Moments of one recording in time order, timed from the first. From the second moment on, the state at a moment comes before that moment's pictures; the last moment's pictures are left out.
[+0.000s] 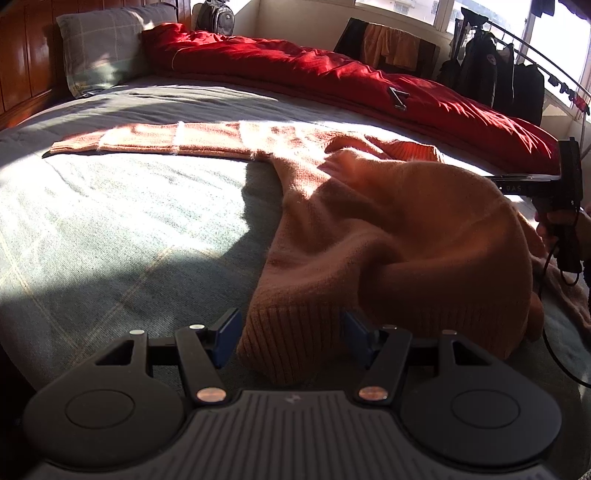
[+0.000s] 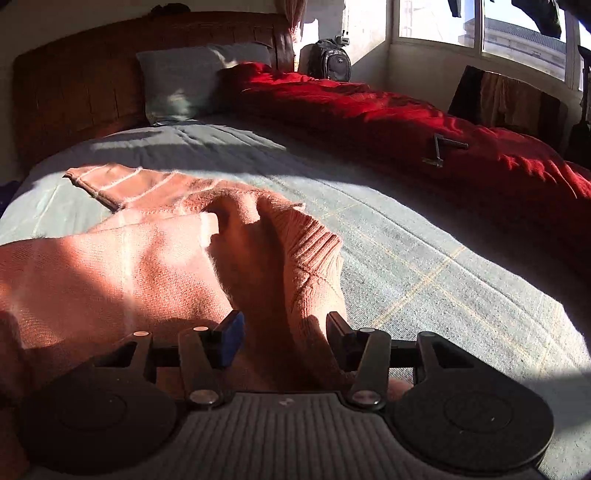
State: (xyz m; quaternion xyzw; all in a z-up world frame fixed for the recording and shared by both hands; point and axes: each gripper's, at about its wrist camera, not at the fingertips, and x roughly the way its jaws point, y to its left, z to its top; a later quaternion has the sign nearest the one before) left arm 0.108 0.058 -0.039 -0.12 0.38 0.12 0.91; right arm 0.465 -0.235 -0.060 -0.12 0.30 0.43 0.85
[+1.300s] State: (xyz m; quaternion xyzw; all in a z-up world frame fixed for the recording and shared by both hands) left arm 0.103 0.070 -0.056 -0.15 0.39 0.12 0.90; right arm 0.453 -0.241 -0.066 -0.12 0.33 0.43 0.83
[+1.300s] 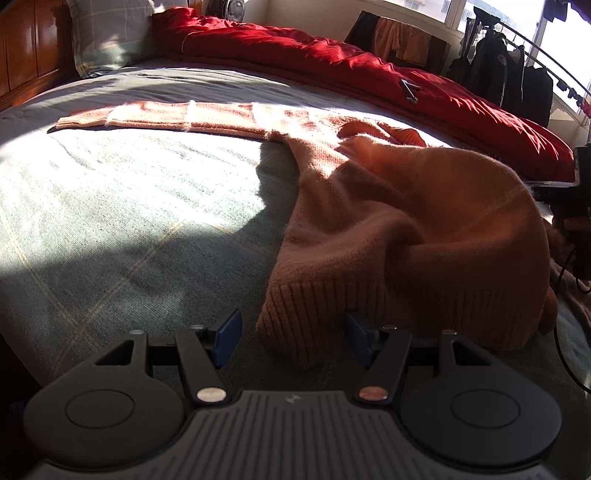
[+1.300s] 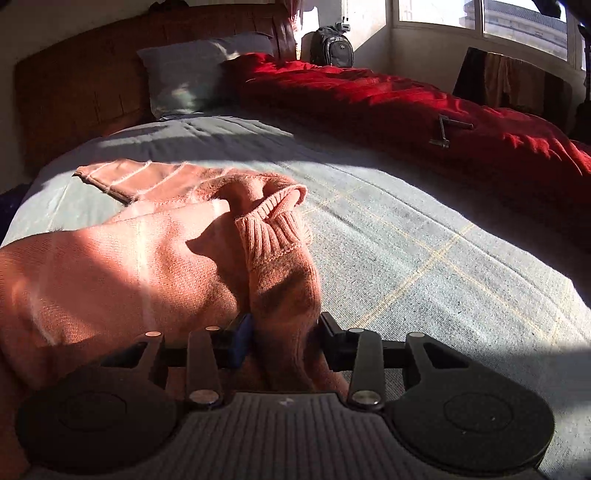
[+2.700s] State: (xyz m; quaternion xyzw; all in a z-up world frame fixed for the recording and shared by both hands) left arm 0.083 0.066 -0.040 -0.14 0.38 0.15 0.90; right arm 0.574 -0.236 -0.093 -0.16 0.38 0.19 0.89
